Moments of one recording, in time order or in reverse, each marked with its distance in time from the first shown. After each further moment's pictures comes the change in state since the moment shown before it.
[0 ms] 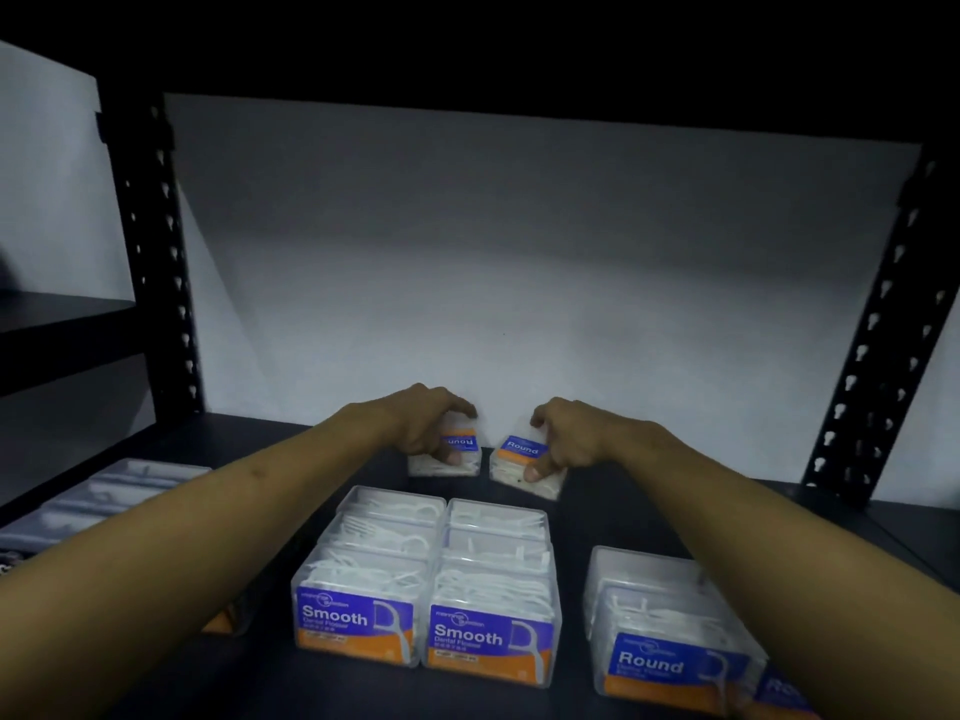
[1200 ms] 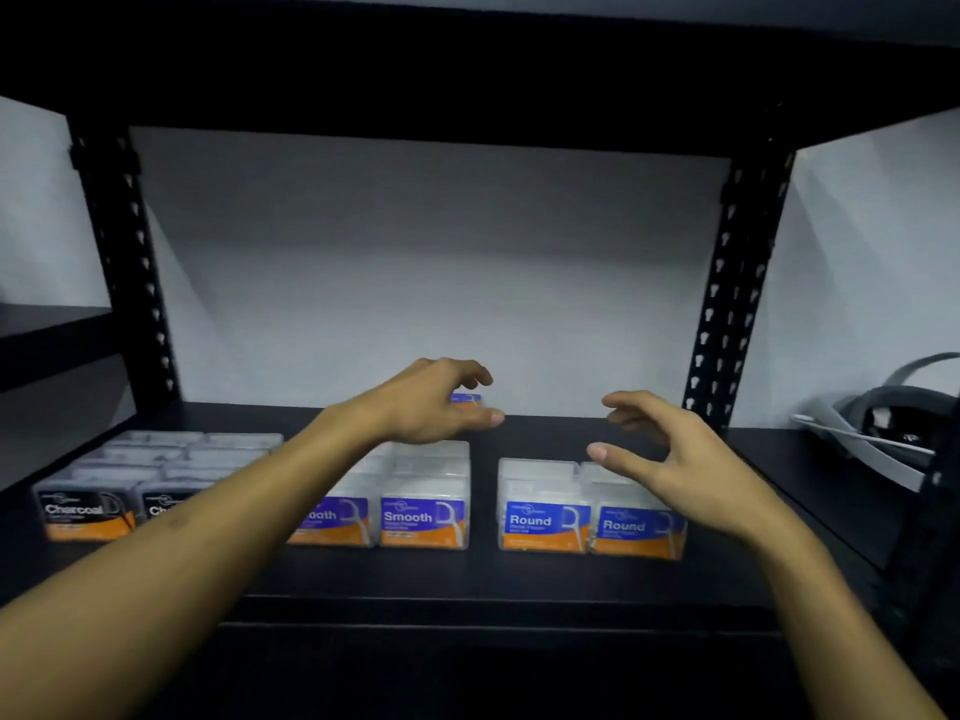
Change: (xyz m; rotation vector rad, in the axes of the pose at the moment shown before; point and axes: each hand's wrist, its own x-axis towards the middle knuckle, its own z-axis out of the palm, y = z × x) left_hand -0.132 0.137 -0.022 -0.156 0.207 0.203; right_hand -0.262 0.054 0.013 0.503 0.537 -0.016
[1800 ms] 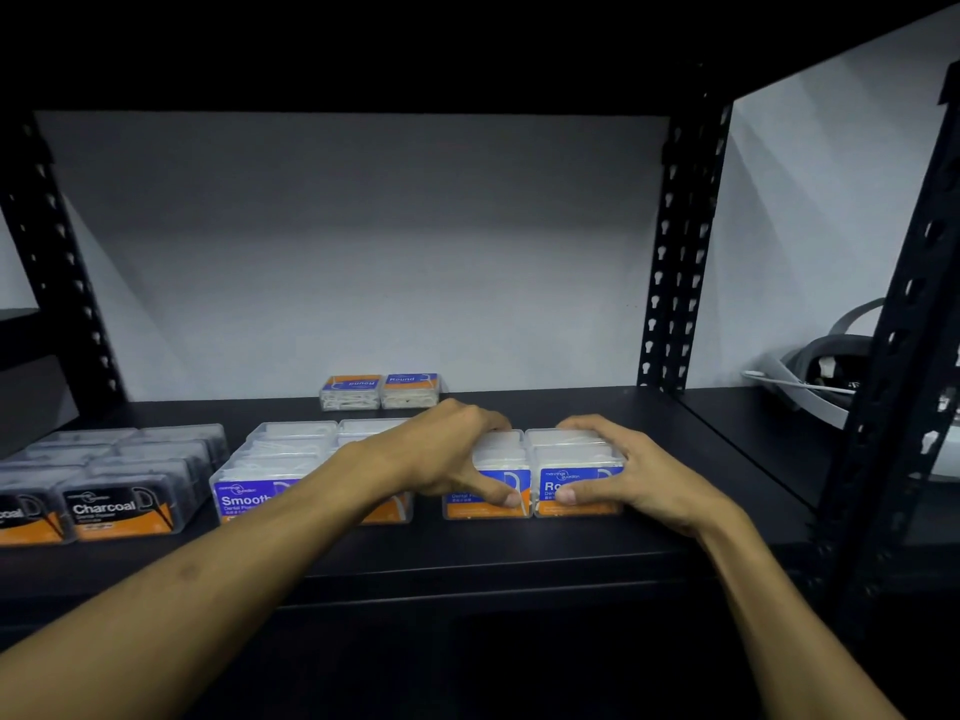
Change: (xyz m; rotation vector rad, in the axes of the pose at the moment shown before) left_hand 0.004 0.050 0.076 0.151 -0.184 0.244; right_hand -0.020 0.068 0.011 0.410 -0.247 0.096
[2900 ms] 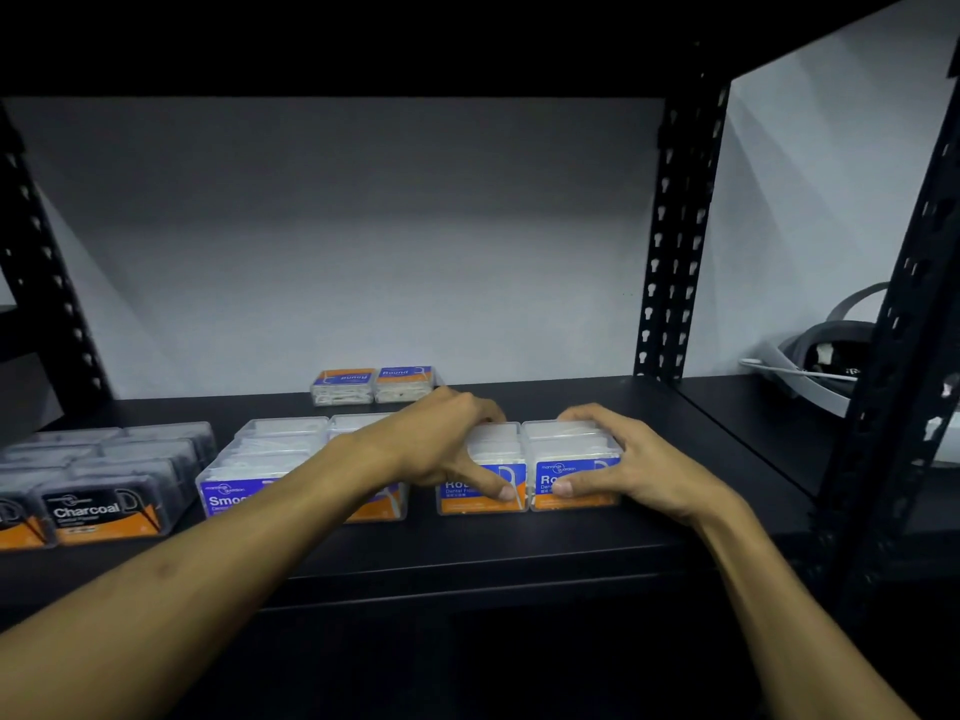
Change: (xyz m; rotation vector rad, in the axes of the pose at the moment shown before) left_hand 0.003 -0.001 -0.004 -0.026 0.026 0.012; right_hand 0.006 0.006 -0.001 -0.001 0.017 -0.017
